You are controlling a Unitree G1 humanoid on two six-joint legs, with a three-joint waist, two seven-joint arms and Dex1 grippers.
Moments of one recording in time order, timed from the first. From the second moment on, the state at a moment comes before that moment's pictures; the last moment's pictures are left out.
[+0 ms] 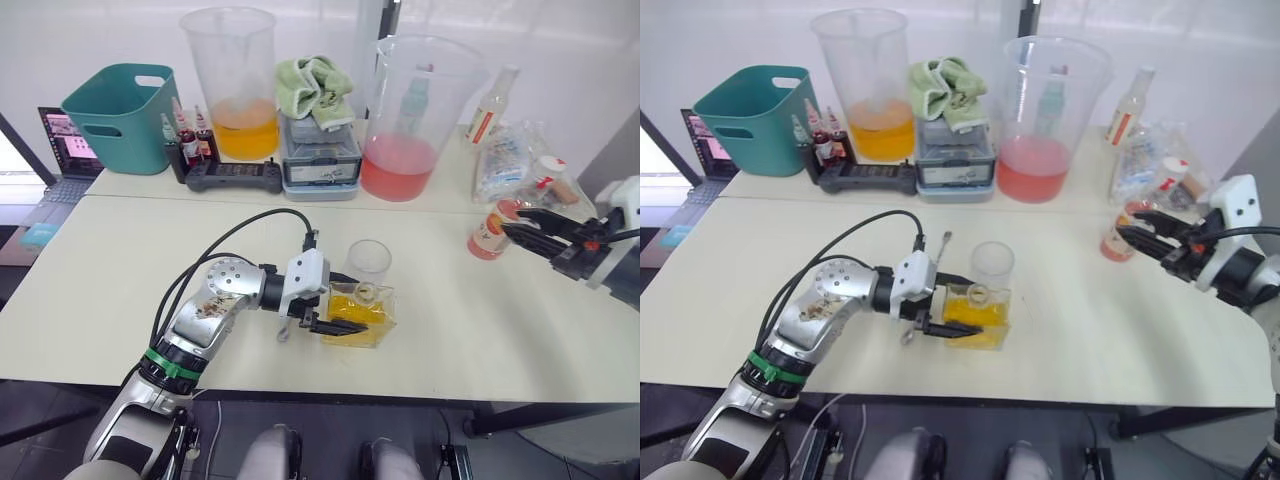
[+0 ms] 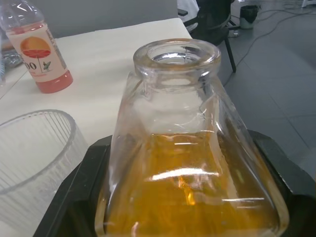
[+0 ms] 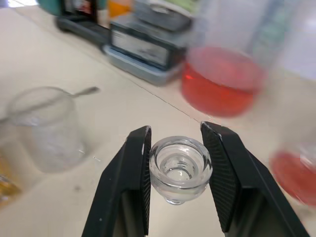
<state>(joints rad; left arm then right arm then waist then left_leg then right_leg) -0.58 0.46 -0.33 -0.03 -0.31 0.24 -1.21 -0.23 -0.91 -0.48 -0.06 0.55 0.47 0.84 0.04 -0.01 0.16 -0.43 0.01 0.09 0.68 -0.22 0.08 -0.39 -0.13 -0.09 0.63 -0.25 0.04</state>
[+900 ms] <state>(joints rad) -0.49 0.48 -0.28 -0.18 -0.33 0.35 -1.12 -0.53 -0.70 -0.43 0.99 0.26 -0.09 0.53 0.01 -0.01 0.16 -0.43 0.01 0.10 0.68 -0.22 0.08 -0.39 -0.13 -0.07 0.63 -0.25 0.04</state>
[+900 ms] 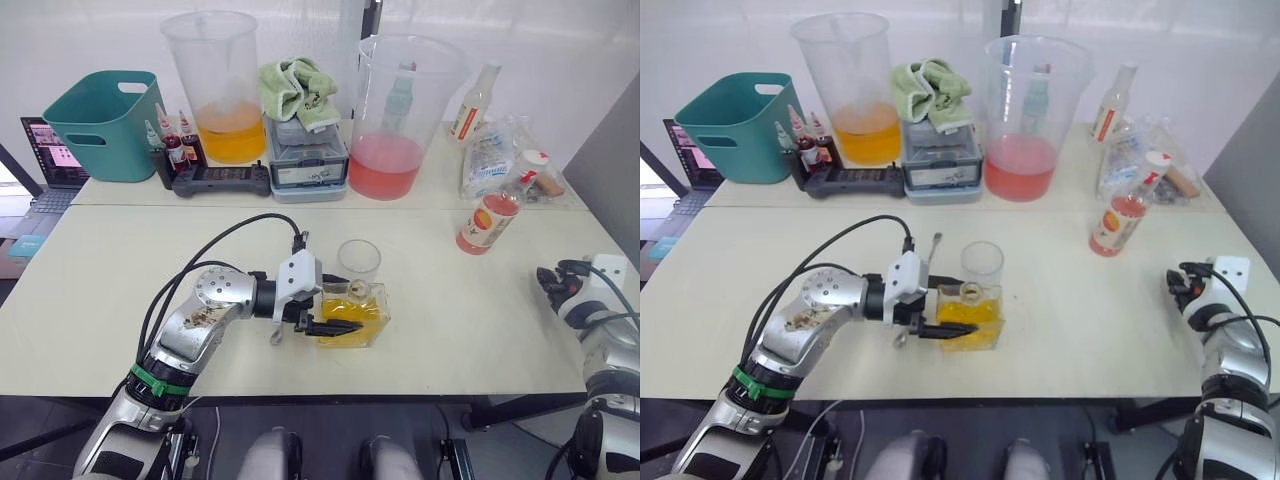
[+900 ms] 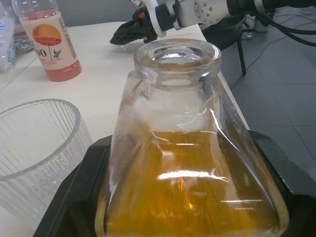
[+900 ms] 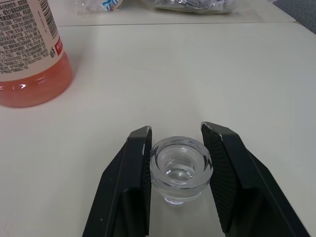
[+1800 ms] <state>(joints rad) -0.45 0.52 -0.25 -0.22 -0.40 0.39 -1.13 -0.14 -1.00 -0.54 0.02 0.73 0.58 1.08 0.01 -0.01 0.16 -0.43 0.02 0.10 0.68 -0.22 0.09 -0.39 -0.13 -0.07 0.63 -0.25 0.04</state>
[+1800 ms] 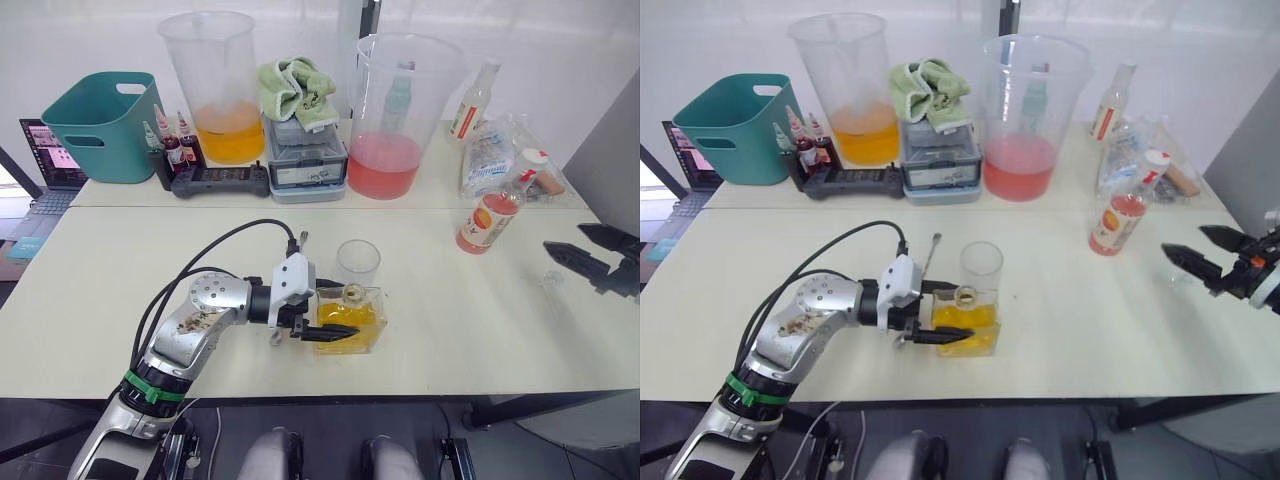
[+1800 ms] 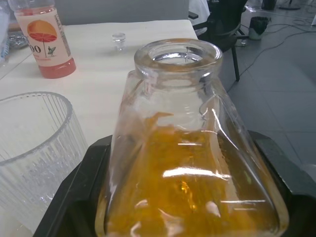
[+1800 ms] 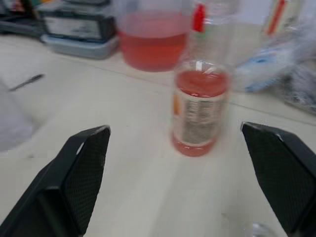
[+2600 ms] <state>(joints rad) -0.39 0.82 0.18 -0.37 -0.71 0.73 -1.02 -0.34 -0.95 -0.27 -0.15 0.86 0.75 1.20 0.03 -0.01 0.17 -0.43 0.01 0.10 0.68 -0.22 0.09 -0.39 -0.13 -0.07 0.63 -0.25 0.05</state>
